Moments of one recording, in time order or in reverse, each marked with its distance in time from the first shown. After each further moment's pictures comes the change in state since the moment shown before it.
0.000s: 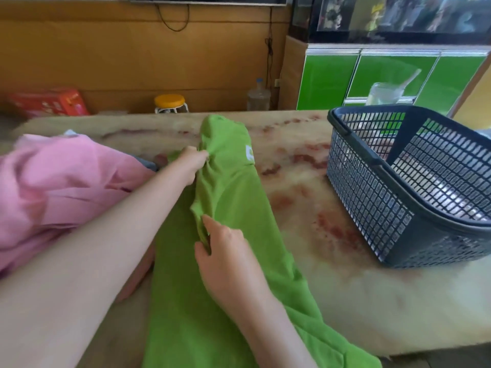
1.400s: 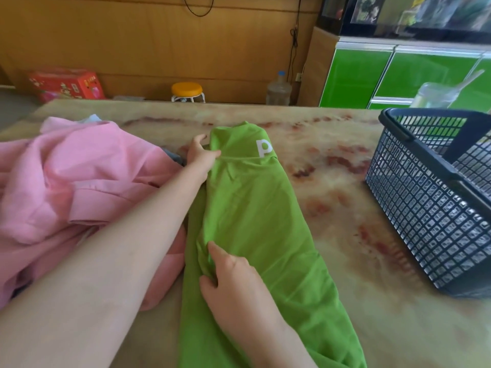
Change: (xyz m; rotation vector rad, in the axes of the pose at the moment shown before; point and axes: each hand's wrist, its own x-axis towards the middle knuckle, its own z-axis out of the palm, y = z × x) left_hand 0.057 -0.041 -0.033 -0.071 0.230 0.117; right_hand 0.012 -0.004 0.054 -0.054 -0.244 0.036
